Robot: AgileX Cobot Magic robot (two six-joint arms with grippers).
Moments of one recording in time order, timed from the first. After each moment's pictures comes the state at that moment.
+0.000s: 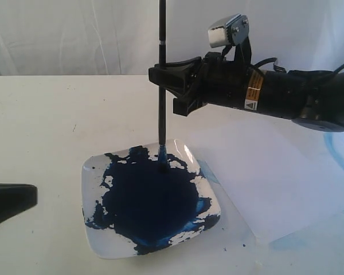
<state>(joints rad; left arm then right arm) -0.31 0.64 -0.37 -1.03 0.60 0.80 0.46 1.76 -0.98 -1.06 -1.00 0.82</state>
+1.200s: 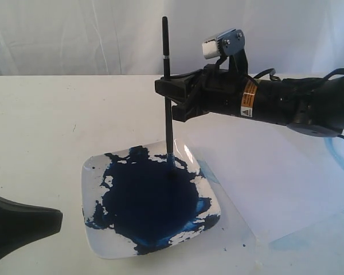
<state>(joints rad) -0.31 0.73 -0.36 -1.17 0.75 1.01 0.46 1.81 -0.98 -1.03 -0.92 0.82</state>
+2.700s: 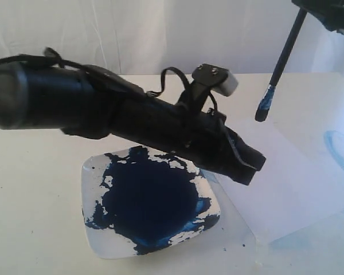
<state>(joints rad) -0.83 1.78 -1.22 -1.44 0.62 1.38 -0.10 1.48 -0.98 -1.27 -1.08 1.21</state>
